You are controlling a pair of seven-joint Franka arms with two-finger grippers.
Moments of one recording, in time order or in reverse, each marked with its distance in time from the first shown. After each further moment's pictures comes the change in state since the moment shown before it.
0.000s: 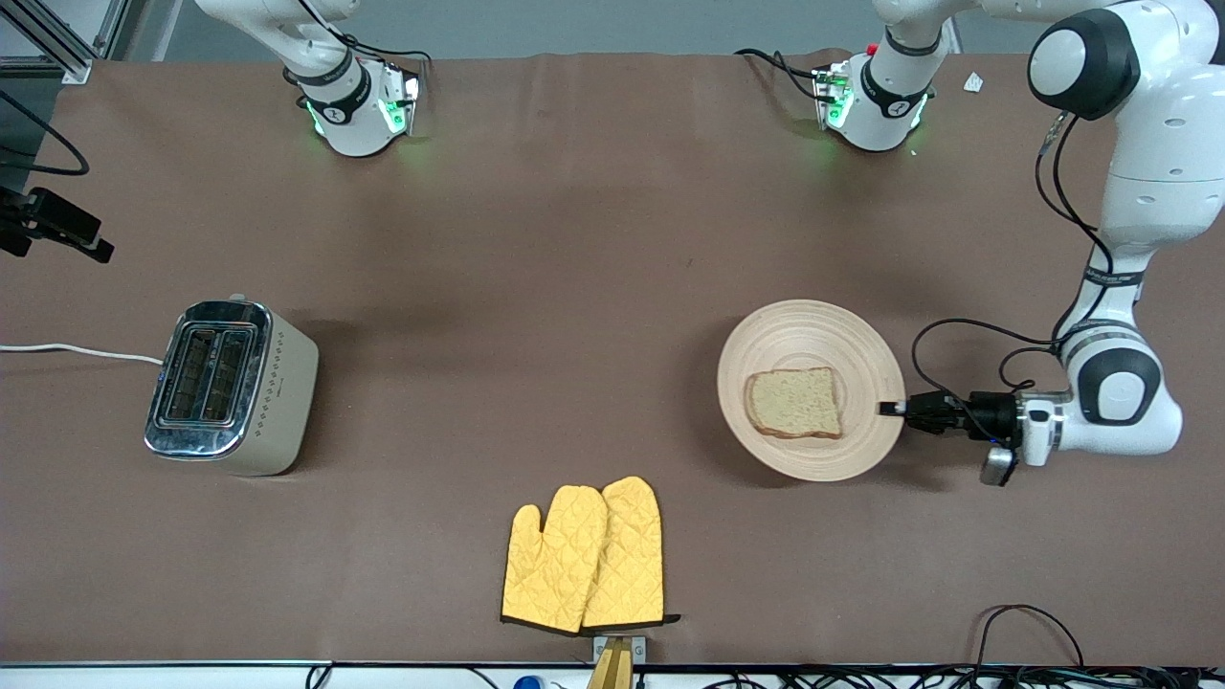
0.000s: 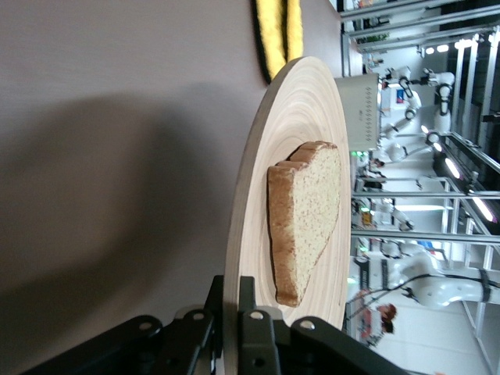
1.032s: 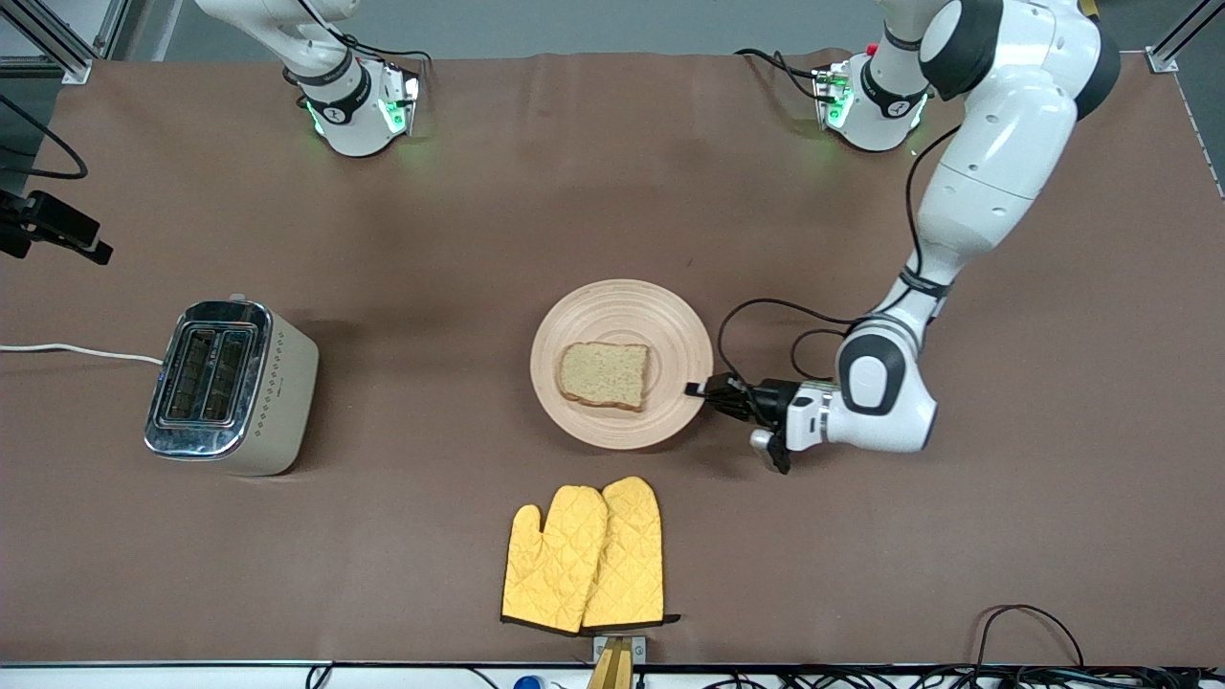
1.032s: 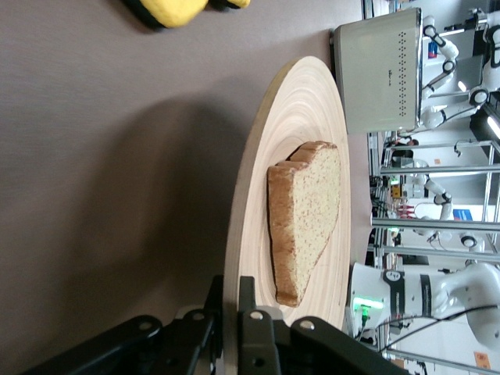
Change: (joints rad) left arm -0.440 0.005 -0.070 -0.067 -0.189 0.406 -0.041; right arm 0.001 0.016 0.002 -0.003 0.002 -0.007 -0.018
